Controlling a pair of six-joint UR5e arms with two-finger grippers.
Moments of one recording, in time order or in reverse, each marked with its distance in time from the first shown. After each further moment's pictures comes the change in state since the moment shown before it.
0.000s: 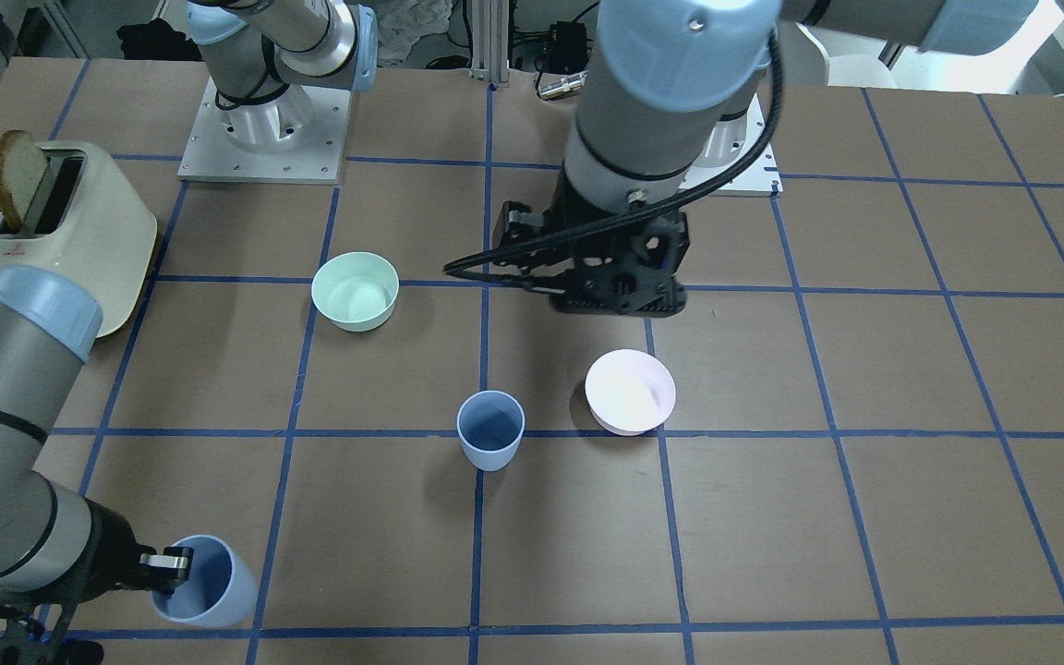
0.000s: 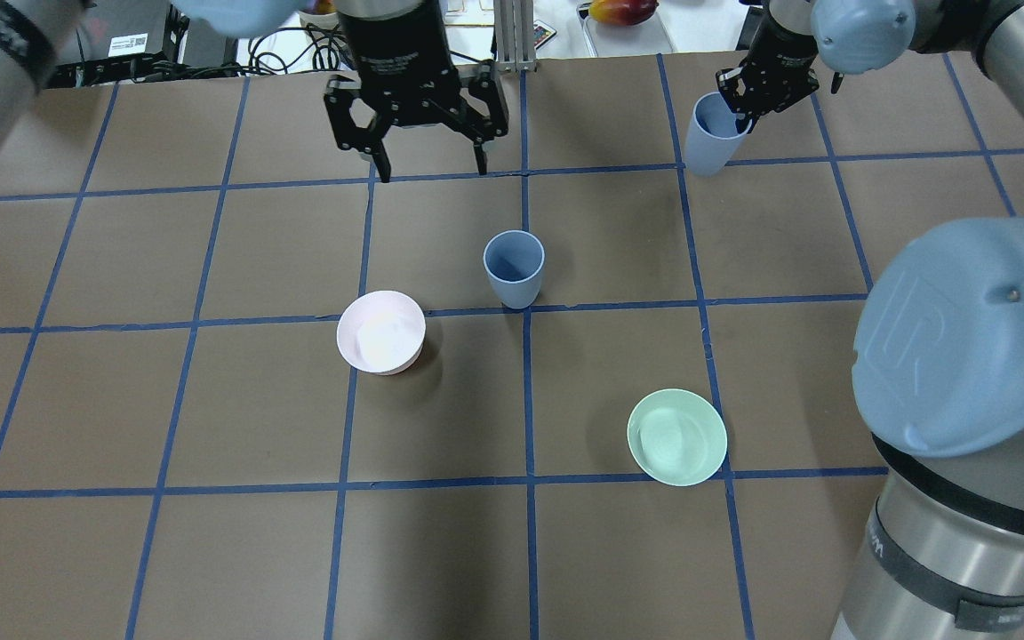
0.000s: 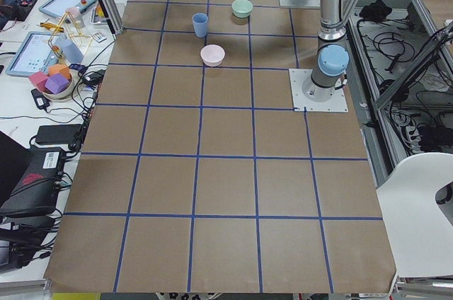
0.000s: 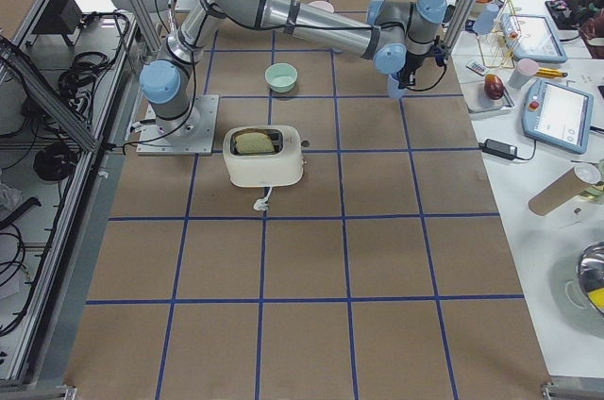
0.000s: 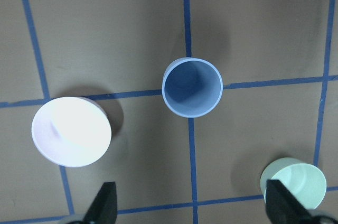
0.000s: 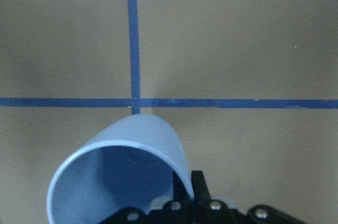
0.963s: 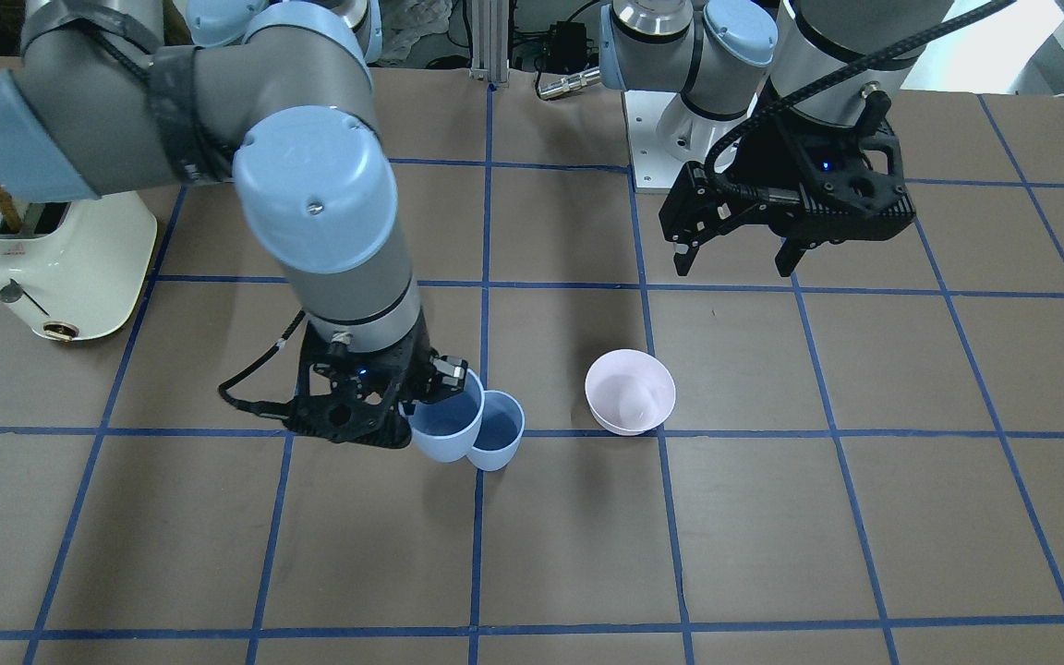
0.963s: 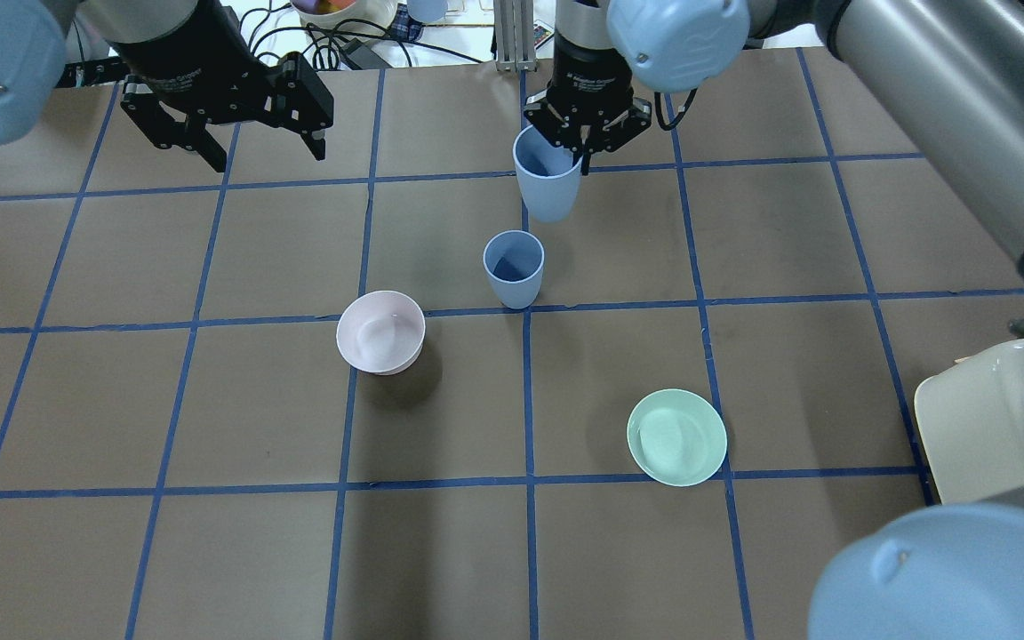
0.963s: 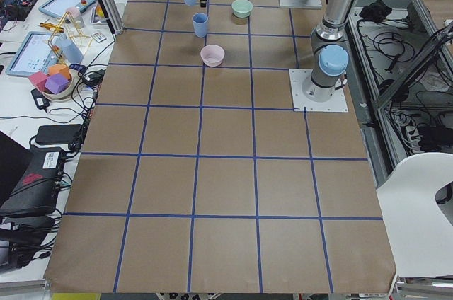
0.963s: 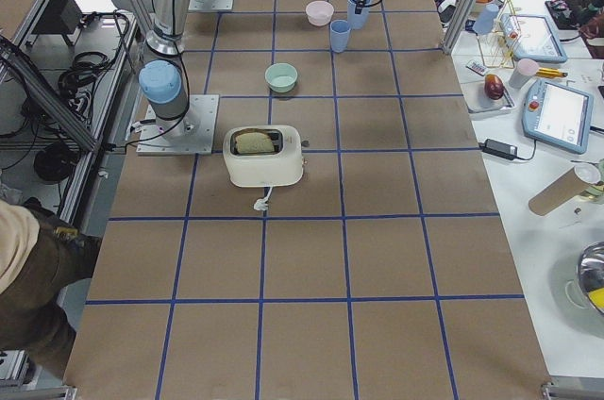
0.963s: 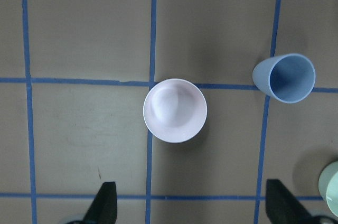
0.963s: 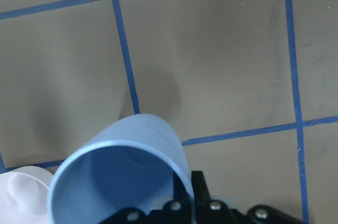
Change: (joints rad) left arm 0.196 0.250 -0.324 0.360 0.052 0.149; right arm 0.369 -0.212 0.077 0.172 -0.039 0.526
